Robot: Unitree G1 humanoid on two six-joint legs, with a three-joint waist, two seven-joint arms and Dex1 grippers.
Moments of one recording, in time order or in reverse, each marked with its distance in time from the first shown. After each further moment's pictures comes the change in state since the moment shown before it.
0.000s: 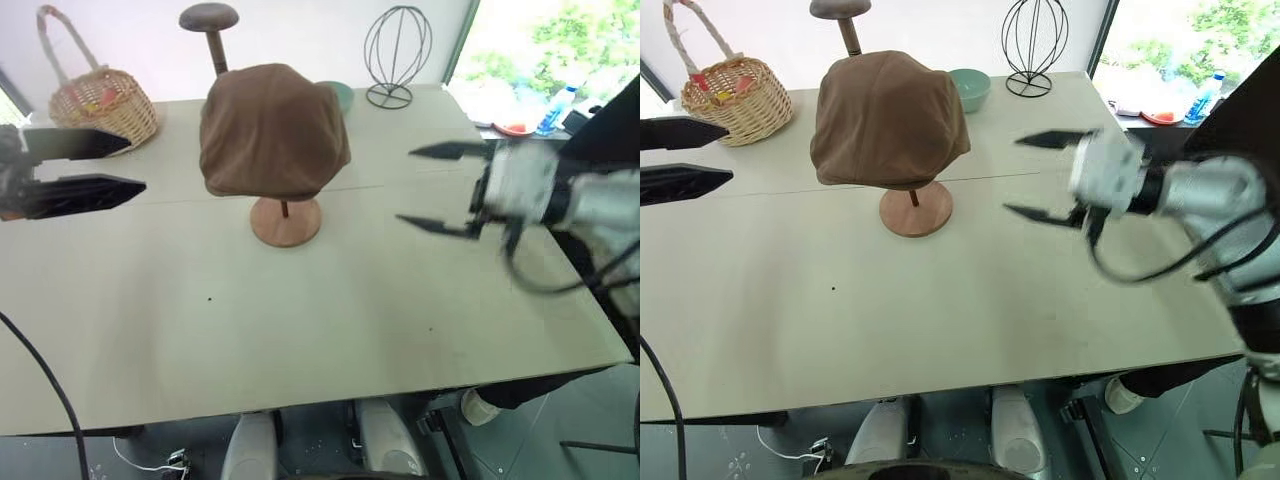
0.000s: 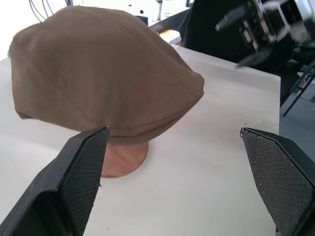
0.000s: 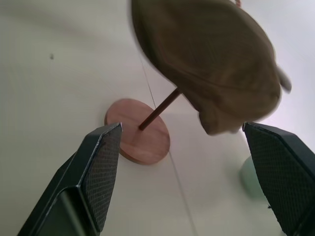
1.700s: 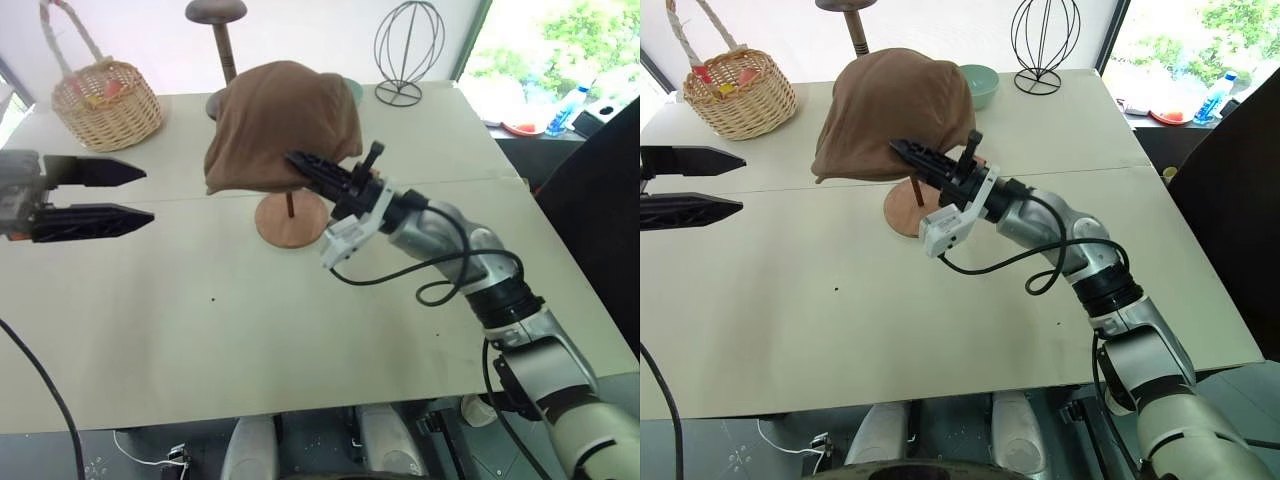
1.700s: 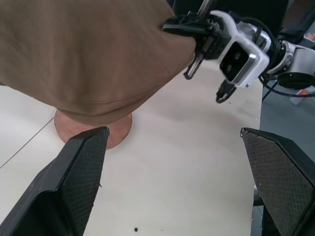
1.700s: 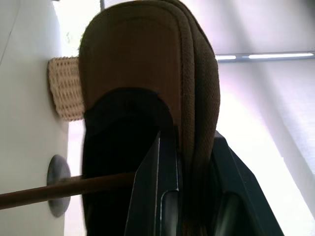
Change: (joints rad) left arm 0.053 0.036 -0.041 -0.019 -0.011 0.038 -0.077; right arm -0.128 0.623 0.238 0.274 -1.406 -0.894 -0.963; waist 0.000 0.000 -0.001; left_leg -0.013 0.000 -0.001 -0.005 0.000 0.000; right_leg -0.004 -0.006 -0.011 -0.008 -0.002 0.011
